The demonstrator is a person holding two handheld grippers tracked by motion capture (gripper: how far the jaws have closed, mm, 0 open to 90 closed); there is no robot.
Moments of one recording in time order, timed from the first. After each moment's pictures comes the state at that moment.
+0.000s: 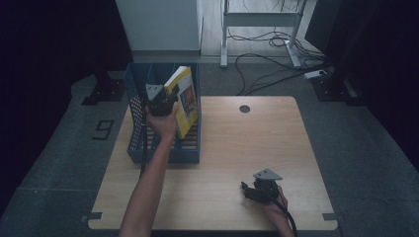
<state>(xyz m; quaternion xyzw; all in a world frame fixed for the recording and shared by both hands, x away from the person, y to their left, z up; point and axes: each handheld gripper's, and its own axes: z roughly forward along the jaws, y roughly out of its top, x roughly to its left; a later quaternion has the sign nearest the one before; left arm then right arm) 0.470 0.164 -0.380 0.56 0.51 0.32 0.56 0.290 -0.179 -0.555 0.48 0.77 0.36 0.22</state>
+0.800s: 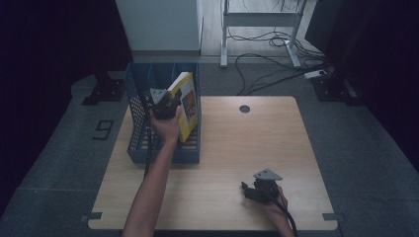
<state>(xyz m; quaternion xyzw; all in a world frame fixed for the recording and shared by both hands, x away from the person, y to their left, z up) 0.476 0.155 -0.404 0.57 0.52 0.32 0.55 0.289 -0.180 -0.555 0.49 0.77 0.36 0.22</state>
